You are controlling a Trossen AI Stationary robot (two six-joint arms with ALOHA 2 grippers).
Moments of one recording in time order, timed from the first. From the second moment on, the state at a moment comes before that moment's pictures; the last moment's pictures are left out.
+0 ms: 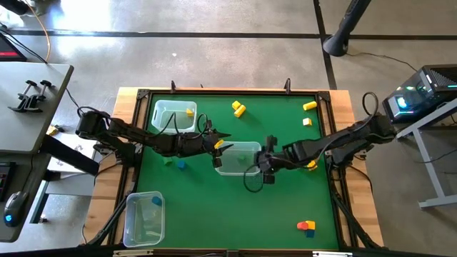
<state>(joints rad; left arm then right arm) -0.07 1.53 0.74 0.49 -0.40 0.14 0.25 1.49 0.99 -0.55 0.37 0.17</state>
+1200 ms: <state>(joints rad) -0.07 1.53 0.74 0.50 -0.40 0.14 0.67 1.25 0.83 -0.99 0.60 0.90</state>
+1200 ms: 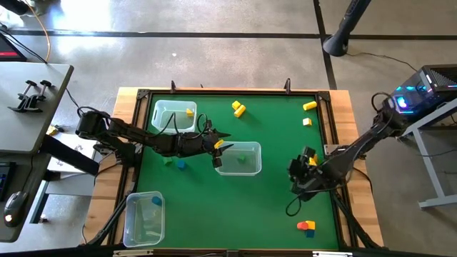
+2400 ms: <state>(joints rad) -0.07 1.53 0.74 0.50 -0.40 0.13 0.73 1.11 0.84 -1.06 1.02 1.14</state>
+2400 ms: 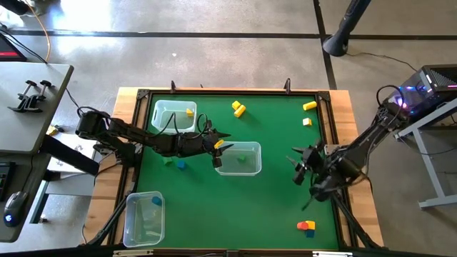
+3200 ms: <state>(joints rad) -0.07 1.53 0.74 0.50 -0.40 0.13 0.07 1.04 0.86 -1.32 0.32 0.78</state>
